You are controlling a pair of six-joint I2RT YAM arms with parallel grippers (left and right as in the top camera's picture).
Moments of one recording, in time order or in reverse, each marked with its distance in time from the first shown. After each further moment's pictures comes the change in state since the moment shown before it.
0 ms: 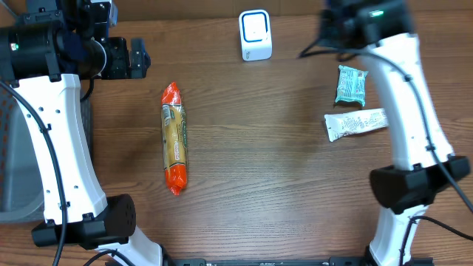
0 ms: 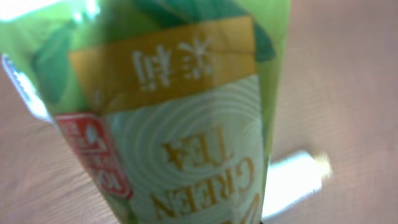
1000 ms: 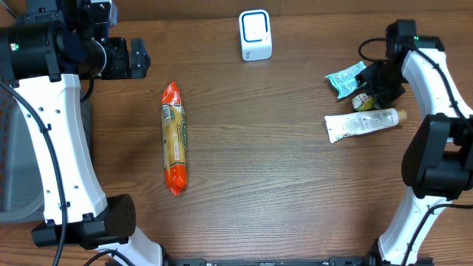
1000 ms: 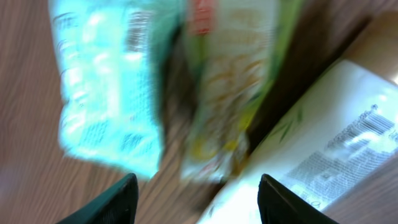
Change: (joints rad) left arm 0.000 0.000 0.000 0.000 0.000 0.000; right arm -0.357 0.065 -0.615 0.330 -0.422 0.350
